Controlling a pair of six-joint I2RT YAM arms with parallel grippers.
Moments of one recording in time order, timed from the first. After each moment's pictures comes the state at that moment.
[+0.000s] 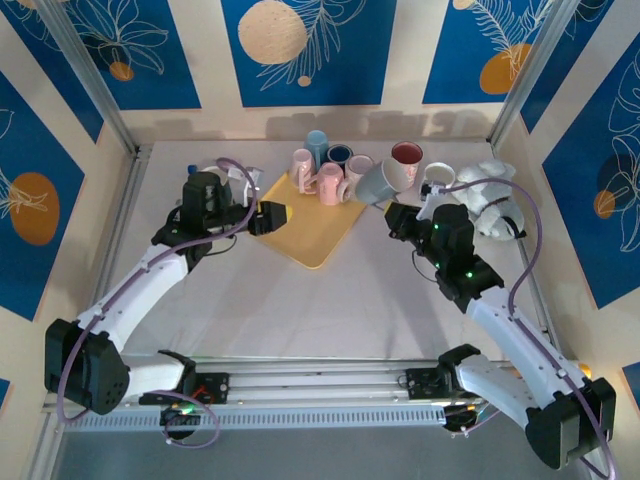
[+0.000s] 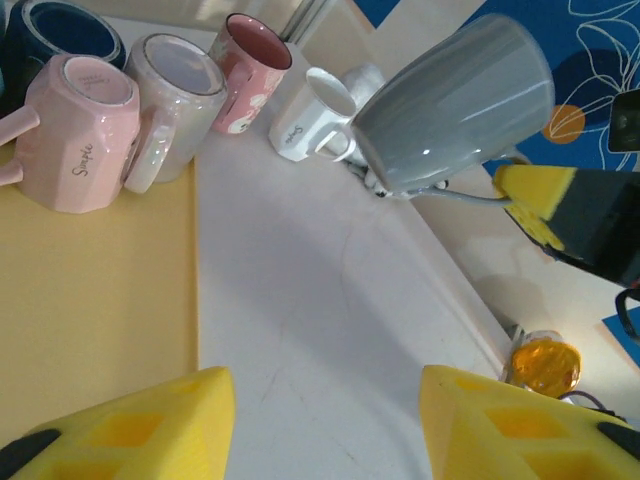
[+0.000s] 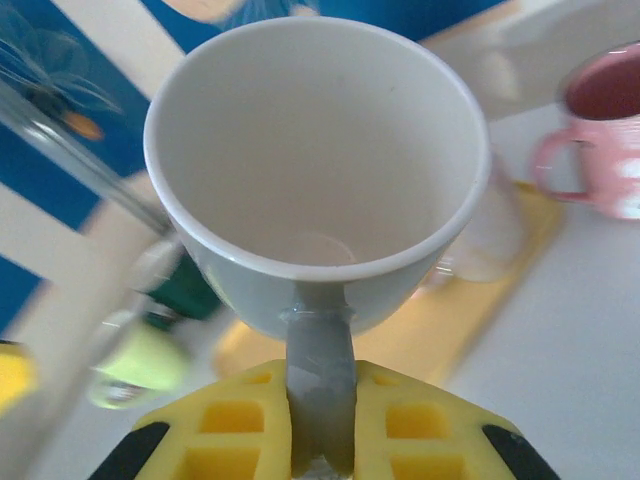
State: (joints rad) left arm -0.37 1.25 0.98 -0.15 0.67 -0.40; right arm 0.38 0.91 0.73 -0.13 -0.01 0.50
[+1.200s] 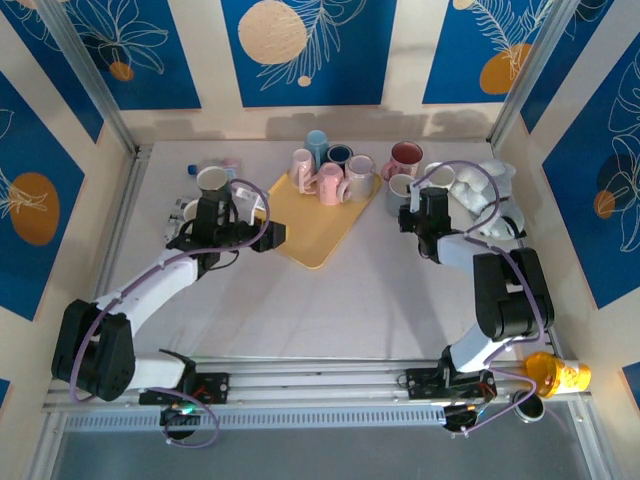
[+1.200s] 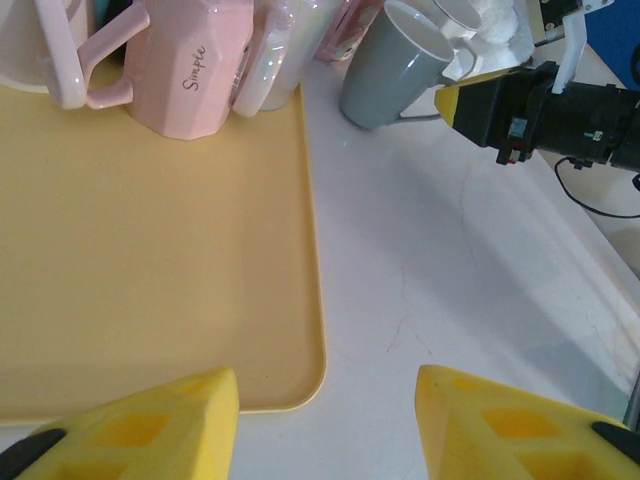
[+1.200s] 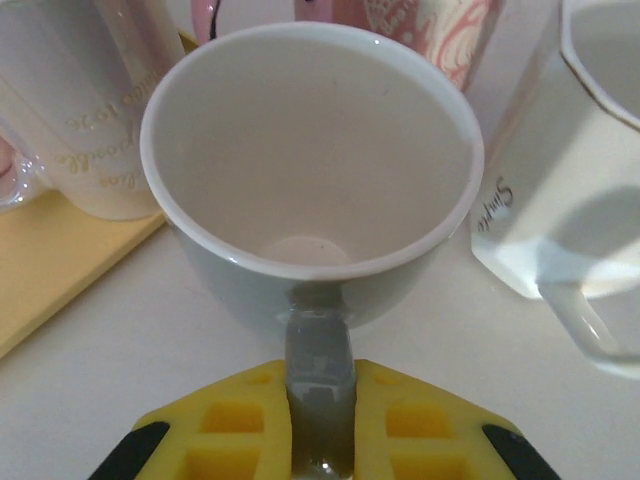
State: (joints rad) left arm -0.37 1.32 0.83 -0.07 0.53 -0.24; right arm 0.14 1.61 0.77 0.24 0.03 0.01
